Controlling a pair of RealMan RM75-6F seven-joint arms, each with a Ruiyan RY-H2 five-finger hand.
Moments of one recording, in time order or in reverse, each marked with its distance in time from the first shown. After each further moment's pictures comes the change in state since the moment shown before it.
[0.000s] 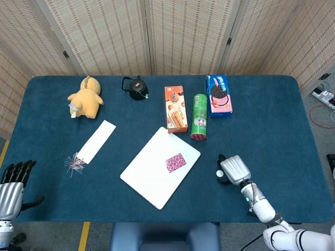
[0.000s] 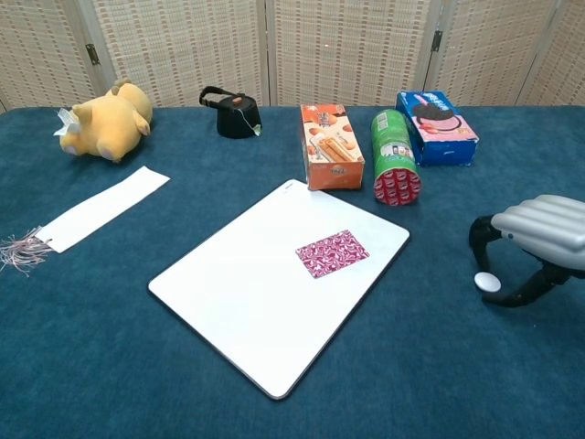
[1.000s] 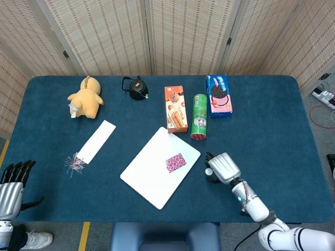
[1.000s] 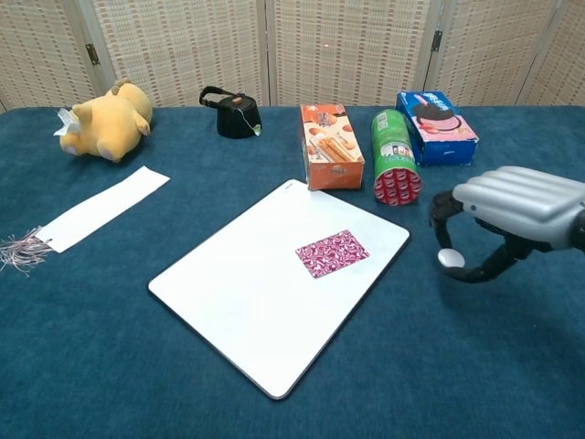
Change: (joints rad) left arm -0.001 0.003 -0.003 -0.006 -0.001 -0.001 0.004; right arm 0.043 0.039 0.065 -0.157 -0.055 -0.007 -0.015
